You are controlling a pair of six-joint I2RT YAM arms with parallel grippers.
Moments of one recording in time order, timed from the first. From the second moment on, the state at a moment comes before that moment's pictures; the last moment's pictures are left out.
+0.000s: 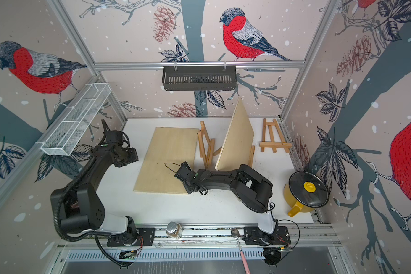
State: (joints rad) left arm 0.17 1.46 1.09 -0.76 0.03 -0.20; right arm 1.10 1.94 1.20 -0.42 0.25 0.44
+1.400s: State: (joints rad) left arm -0.61 1.39 1.12 -0.26 0.10 -0.40; right arm 1.00 0.77 1.03 -0.21 0.34 0.15
